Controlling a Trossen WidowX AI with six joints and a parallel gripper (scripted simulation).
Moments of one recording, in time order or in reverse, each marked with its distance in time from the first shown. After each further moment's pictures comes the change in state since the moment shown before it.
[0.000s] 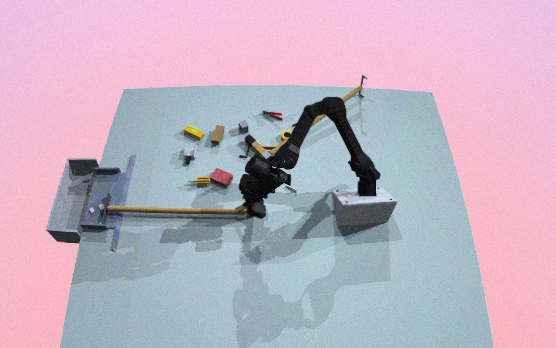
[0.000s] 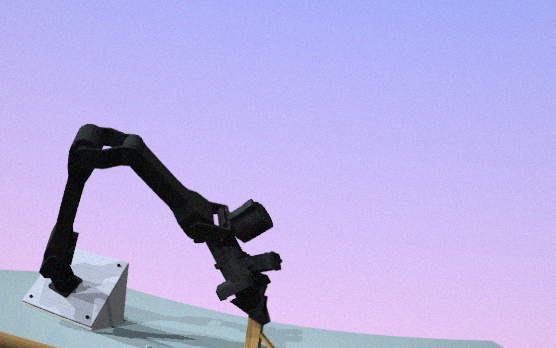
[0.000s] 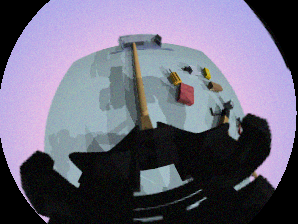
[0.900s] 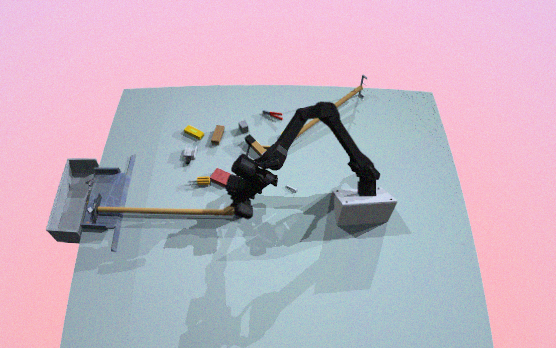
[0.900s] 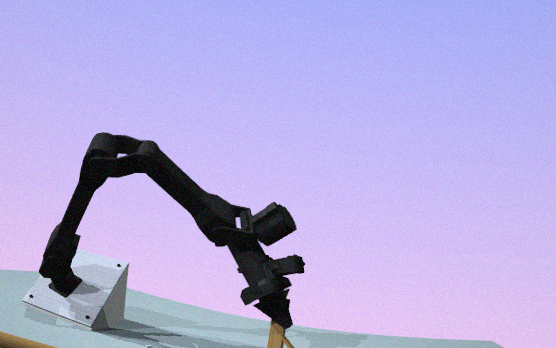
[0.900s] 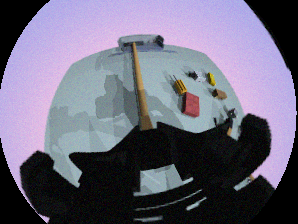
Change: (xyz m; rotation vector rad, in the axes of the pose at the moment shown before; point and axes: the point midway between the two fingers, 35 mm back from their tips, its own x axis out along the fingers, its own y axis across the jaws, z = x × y) arm 0.026 0.001 0.035 0.000 0.002 0.001
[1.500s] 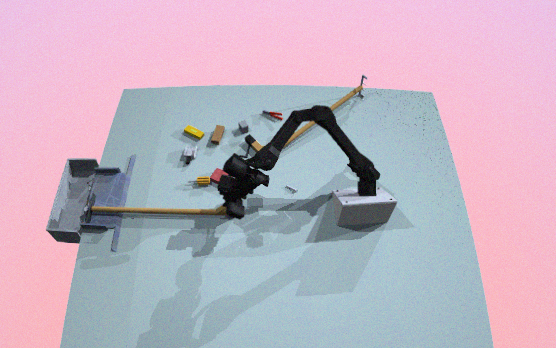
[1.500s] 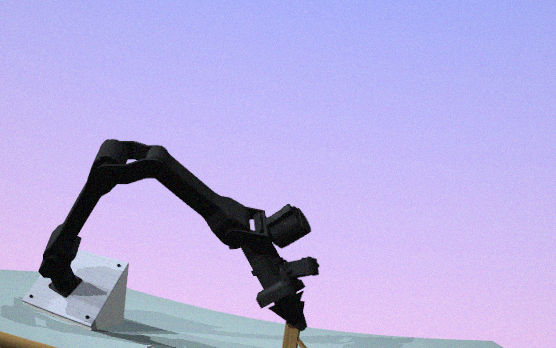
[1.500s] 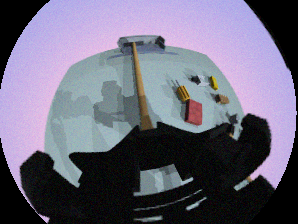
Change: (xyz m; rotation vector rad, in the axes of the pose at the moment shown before) arm 0.017 -0.001 0.022 0.001 -0.002 -0.001
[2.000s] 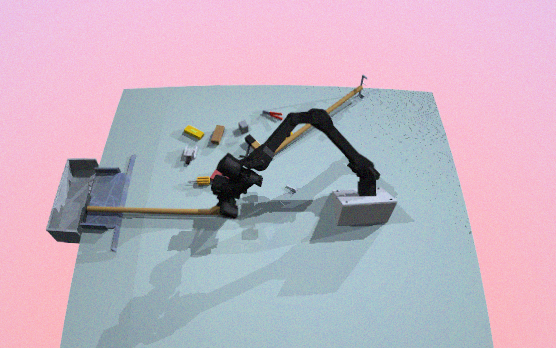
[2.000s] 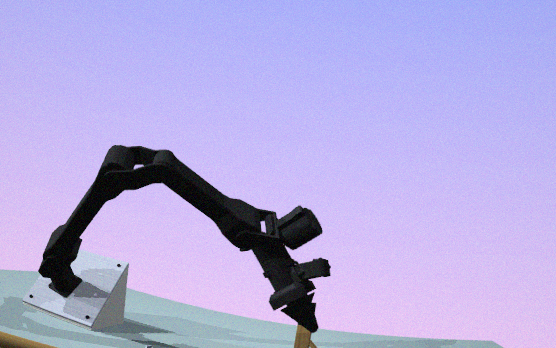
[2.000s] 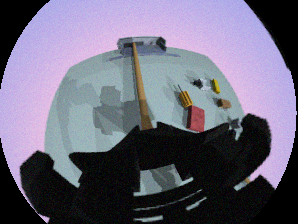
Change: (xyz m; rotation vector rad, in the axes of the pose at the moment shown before) arm 0.013 -0.001 0.018 0.000 -0.004 0.000
